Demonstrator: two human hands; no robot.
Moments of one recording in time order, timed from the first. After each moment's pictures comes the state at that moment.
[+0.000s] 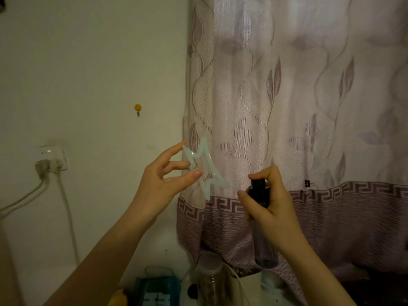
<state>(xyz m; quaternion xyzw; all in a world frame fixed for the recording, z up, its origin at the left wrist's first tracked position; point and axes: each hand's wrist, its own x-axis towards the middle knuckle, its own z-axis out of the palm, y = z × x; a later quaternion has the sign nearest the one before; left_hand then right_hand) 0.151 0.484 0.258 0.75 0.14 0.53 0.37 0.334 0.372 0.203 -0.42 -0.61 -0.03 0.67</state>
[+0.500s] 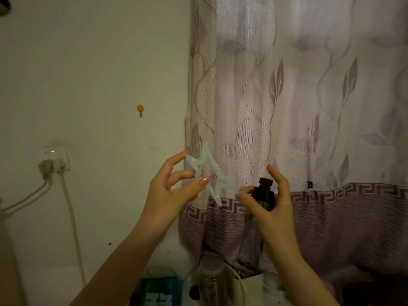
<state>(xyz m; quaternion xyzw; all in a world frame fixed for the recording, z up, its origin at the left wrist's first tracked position) 0.157 0.468 0.242 0.71 0.13 0.54 0.43 0.319 0.384 0.194 -0.36 -0.46 0.11 0.80</state>
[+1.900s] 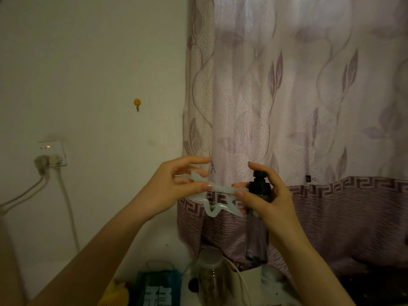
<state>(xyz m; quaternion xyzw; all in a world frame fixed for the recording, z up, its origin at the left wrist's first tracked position) 0.153 0.478 0.262 0.84 0.13 0.41 0.34 0.331 0.379 0.201 -0.35 -0.51 0.19 0.76</state>
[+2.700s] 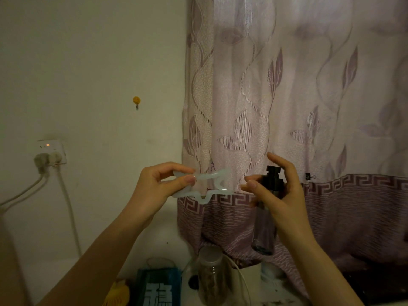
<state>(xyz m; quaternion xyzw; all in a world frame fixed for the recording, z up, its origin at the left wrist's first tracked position) 0.146 0.493 0.243 0.75 0.16 0.51 0.39 0.341 0.373 0.197 -0.35 -0.51 0.10 0.78</state>
